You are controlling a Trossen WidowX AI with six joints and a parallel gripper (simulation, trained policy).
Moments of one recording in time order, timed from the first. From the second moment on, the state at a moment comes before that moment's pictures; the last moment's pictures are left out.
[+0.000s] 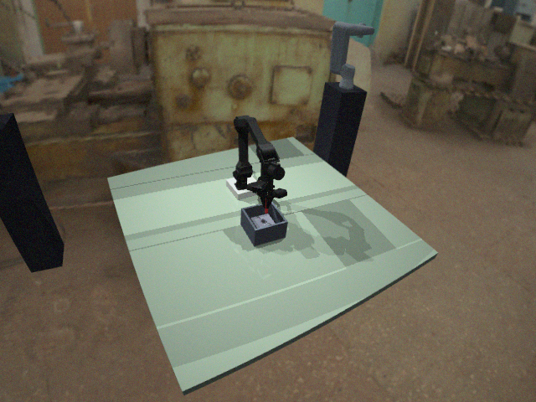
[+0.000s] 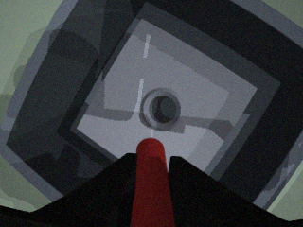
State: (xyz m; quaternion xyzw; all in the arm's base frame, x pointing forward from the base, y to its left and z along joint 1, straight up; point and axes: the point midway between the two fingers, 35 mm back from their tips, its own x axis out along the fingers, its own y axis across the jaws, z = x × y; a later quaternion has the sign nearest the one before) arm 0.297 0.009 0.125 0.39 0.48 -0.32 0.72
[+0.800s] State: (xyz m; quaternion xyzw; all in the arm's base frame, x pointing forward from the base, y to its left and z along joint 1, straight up) arm 0.318 -0.013 0.074 0.37 0.54 -0.34 0.68
